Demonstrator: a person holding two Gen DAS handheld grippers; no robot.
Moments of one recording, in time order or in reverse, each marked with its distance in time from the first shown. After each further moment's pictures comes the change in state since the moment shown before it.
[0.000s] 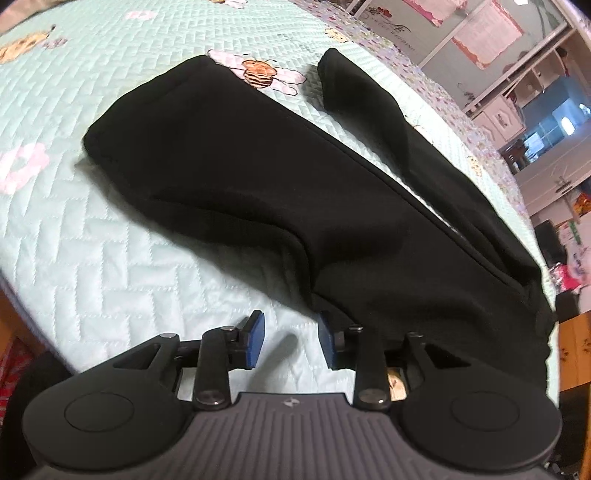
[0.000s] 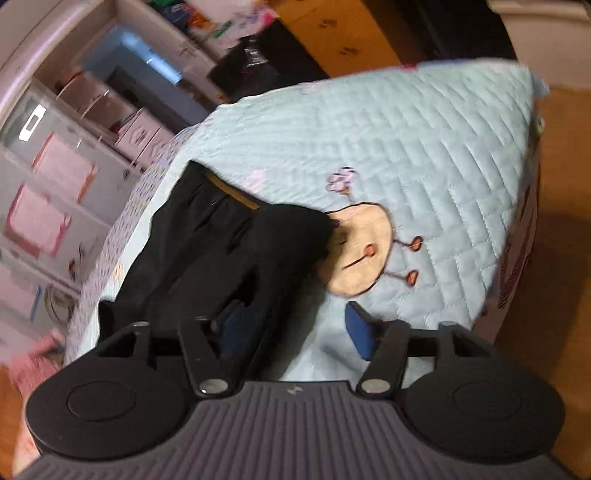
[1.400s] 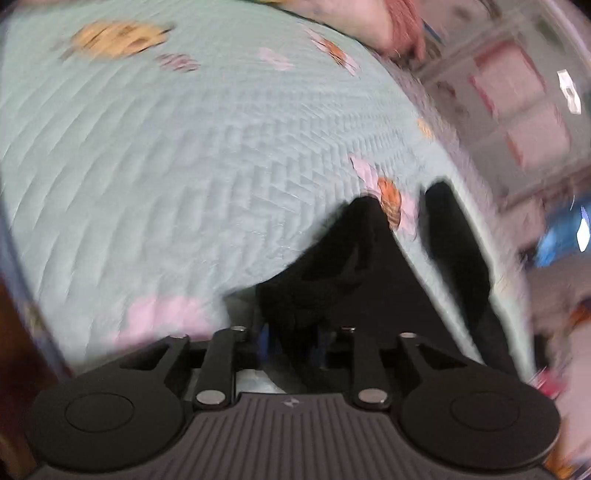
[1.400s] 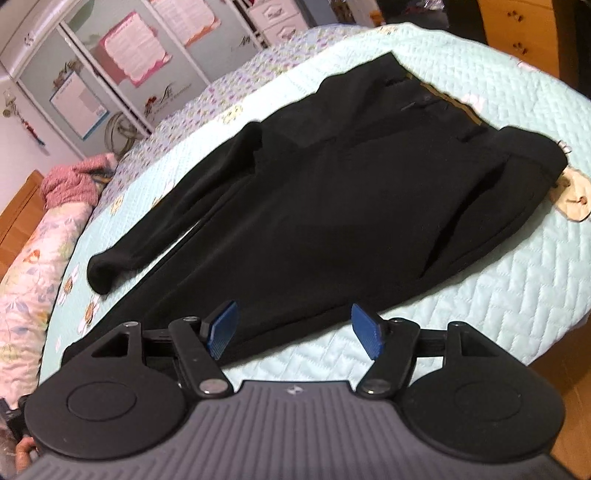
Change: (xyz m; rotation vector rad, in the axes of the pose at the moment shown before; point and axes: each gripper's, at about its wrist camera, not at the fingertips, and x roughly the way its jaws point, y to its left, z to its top) left arm -0.016 0.159 0.103 -0.298 -0.129 -0.019; right arm -0.012 0.168 -0.106 -0.429 0.299 0.141
